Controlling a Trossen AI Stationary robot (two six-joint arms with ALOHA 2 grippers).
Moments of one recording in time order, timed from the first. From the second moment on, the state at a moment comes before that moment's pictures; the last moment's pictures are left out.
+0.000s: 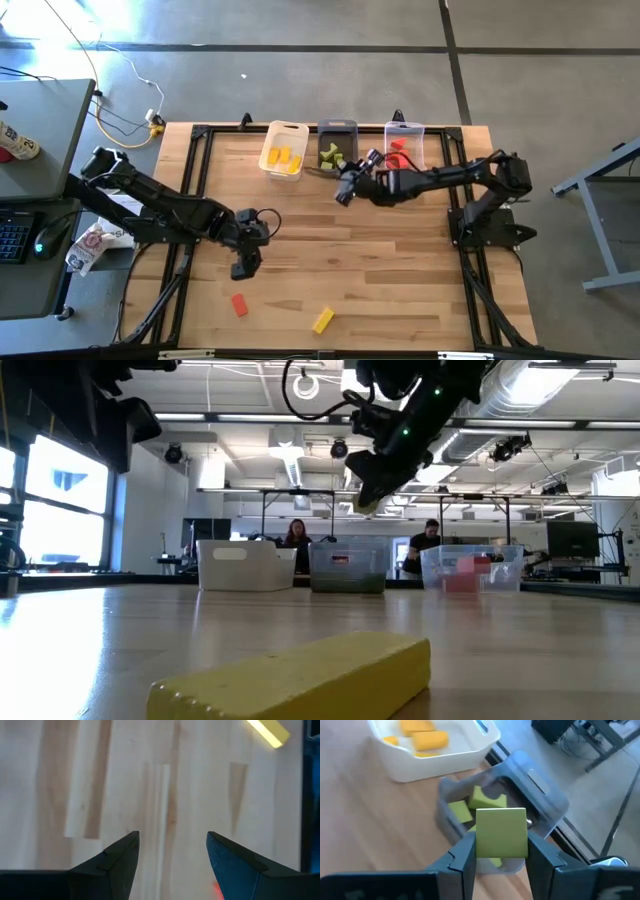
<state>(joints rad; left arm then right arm) -0.30 1.26 0.91 -0.77 -0.07 -0.50 -0.06 1.65 1.11 -0.33 0.73 0.20</state>
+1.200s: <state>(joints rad) -0.72 1.26 0.91 -0.80 -0.20 -0.63 -0.34 1.72 1.11 -0.25 0.30 0.52</state>
